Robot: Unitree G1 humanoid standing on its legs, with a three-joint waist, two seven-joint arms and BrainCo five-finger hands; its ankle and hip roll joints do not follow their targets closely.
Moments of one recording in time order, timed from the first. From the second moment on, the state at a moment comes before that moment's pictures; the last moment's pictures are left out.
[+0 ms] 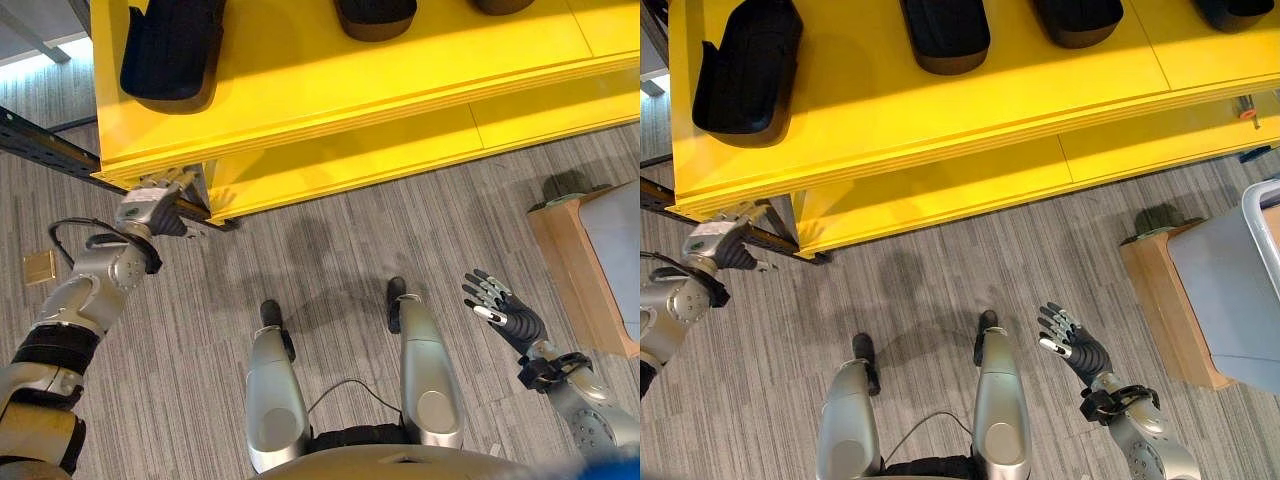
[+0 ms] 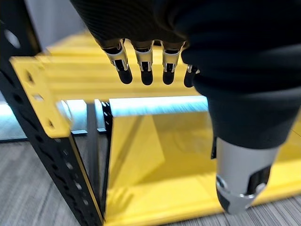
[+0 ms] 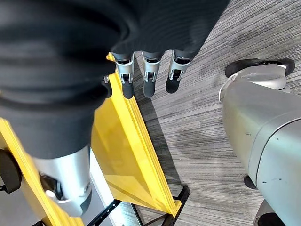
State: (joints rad) left arm -0.38 0.97 -0.18 0.46 0.49 -0.12 0.14; right arm 0.24 -0.65 0.16 0.10 0.84 -0.08 0.27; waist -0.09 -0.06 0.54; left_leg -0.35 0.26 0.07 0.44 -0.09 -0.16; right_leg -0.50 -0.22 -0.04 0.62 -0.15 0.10
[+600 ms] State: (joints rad) left arm -0.39 1.03 -0.08 0.40 0.49 -0.11 0.18; right arm 0.24 -0.65 0.15 0.09 0.84 -0.08 0.27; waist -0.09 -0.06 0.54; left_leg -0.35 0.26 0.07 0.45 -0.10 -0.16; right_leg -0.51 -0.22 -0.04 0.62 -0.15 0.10
